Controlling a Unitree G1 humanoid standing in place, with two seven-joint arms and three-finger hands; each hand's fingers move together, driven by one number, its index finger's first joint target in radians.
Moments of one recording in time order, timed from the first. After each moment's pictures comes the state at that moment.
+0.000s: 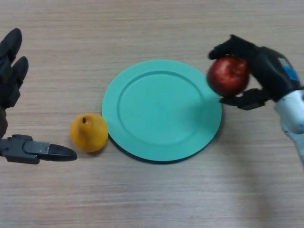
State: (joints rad) left arm -0.02 0.33 0.33 -0.54 -0.20 0.36 -0.25; right arm -0.63 -0.30 0.03 0.61 -0.58 -0.37 0.05
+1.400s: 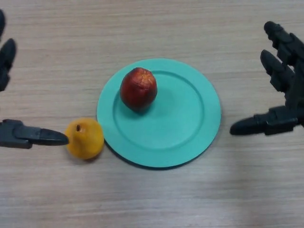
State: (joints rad) left arm -0.10 0.38 0.32 -0.45 -0.26 0.29 -0.22; right arm -0.24 -0.29 -0.11 -0.41 0.21 0.53 0.18
